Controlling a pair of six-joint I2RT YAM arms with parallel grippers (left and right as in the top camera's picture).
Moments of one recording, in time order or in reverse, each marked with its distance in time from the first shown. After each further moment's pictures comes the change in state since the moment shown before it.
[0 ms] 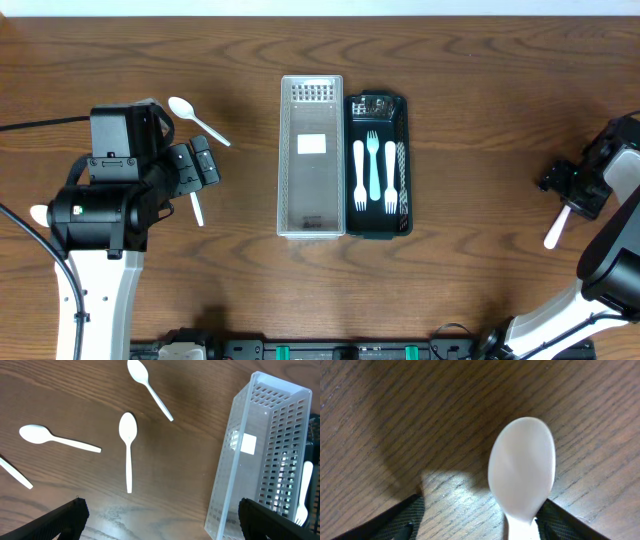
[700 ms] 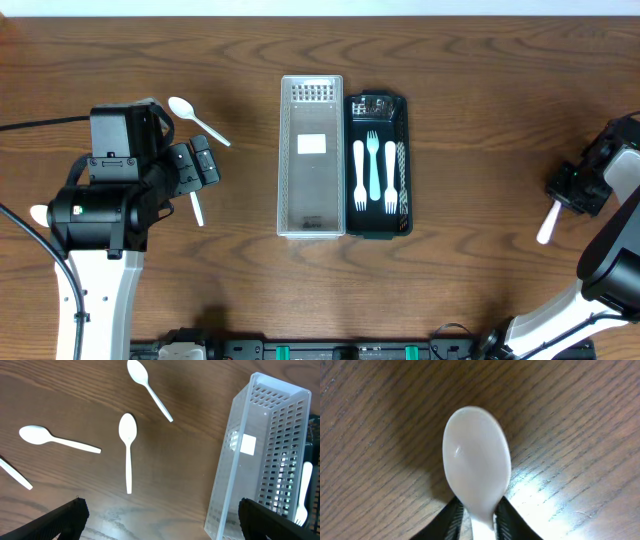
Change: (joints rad) left arm 0.000 0.000 0.000 0.004 0.000 0.000; right arm 0.000 0.000 0.000 -0.014 0.000 0.006
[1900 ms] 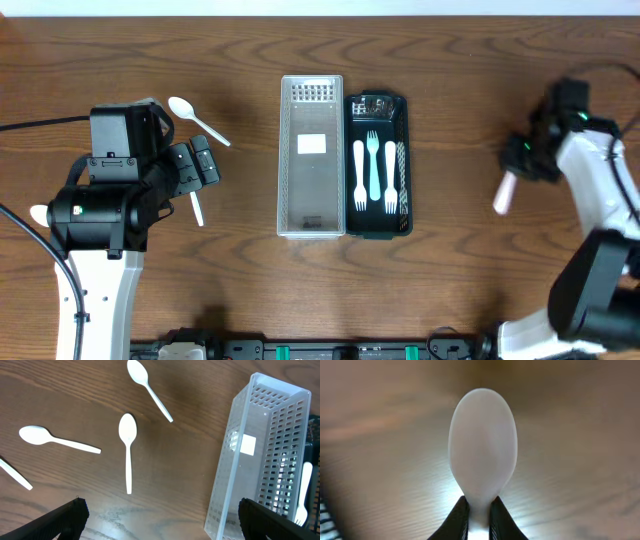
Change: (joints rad) left arm 0.000 0.000 0.000 0.001 0.000 0.000; right arm 0.397 -0.250 0.100 -0.180 -0.020 0.077
